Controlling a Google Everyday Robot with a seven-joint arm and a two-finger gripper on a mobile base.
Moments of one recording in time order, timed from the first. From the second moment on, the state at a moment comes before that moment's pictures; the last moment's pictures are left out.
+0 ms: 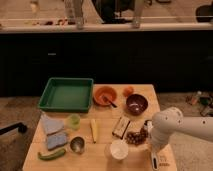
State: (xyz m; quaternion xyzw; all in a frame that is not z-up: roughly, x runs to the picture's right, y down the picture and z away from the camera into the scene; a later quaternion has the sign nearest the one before) arm 0.256 0.329 0.768 -0.28 -0.31 -0.64 0.64
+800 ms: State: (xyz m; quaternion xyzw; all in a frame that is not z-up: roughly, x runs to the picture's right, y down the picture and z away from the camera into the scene) arm 0.252 0.317 0.760 -0.27 -0.28 -0.66 0.64
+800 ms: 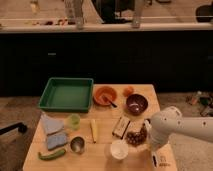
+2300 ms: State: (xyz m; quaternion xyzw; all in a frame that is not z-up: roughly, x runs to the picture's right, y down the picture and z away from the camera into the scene) arm 0.256 0.252 0.700 -0.21 -0.20 -0.69 0.66
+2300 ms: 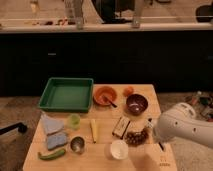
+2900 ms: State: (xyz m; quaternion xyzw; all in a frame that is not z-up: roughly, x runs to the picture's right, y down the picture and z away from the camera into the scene) arm 0.255 0.224 0.682 -0.20 -0.17 -0.70 0.66
